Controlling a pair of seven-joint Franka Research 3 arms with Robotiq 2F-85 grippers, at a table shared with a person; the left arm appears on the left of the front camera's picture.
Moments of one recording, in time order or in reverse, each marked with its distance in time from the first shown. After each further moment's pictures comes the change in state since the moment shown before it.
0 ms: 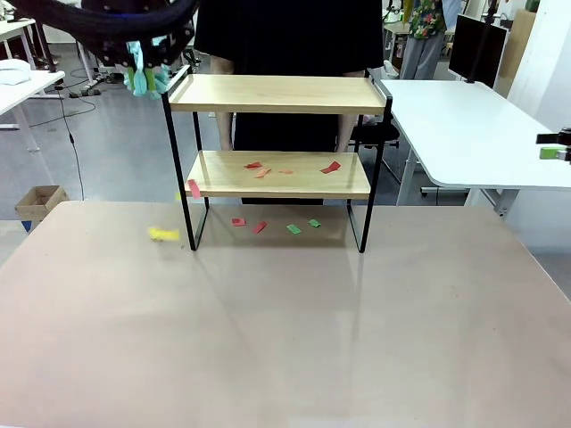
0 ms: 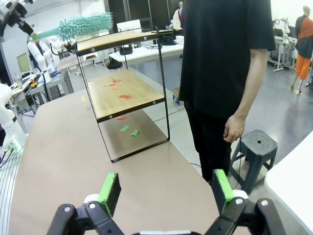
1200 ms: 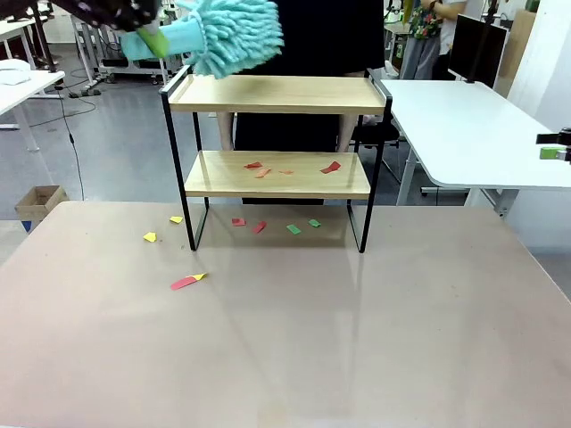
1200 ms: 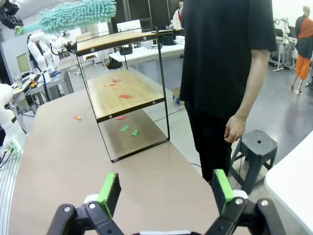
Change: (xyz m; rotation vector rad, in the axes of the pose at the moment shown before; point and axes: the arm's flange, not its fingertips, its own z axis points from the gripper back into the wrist) left arm -0.011 0.068 0.045 -0.548 -0.016 -0.389; right arm 0.000 0.000 0.000 0.000 0.000 0.000
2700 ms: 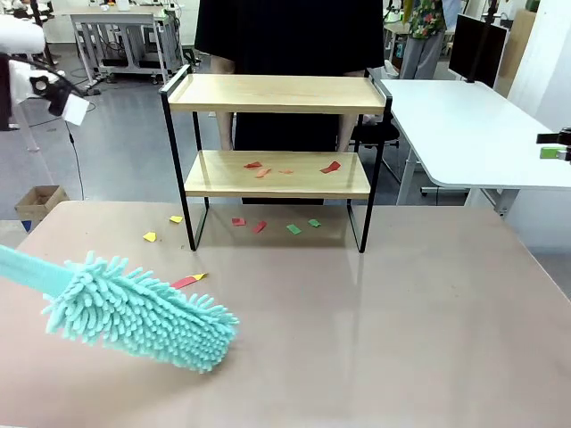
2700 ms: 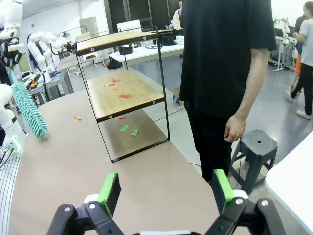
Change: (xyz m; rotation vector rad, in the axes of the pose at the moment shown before) left arm -0.113 0.098 -0.061 -0.178 0.939 -0.492; right arm 0.000 0.000 0.000 0.000 0.000 0.000
